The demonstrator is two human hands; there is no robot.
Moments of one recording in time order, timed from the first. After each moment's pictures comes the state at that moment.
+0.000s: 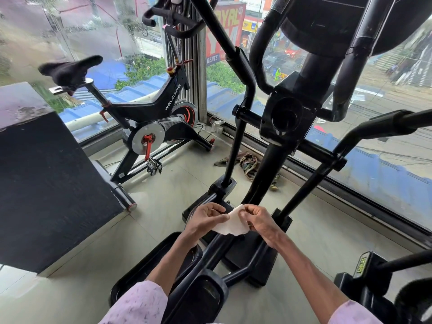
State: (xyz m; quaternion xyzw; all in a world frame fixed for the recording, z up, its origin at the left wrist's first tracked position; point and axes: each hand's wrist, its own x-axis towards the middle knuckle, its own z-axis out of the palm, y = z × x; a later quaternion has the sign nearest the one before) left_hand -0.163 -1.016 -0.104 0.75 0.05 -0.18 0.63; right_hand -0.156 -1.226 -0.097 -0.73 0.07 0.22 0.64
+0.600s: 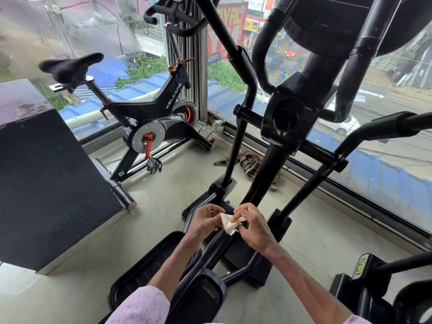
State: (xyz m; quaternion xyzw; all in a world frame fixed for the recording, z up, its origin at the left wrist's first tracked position) left_hand -0.171 -1.026 -0.101 0.69 0.10 -0.16 0.69; right_hand -0.172 -1.212 -0.108 -0.92 -0.16 0.00 0.36
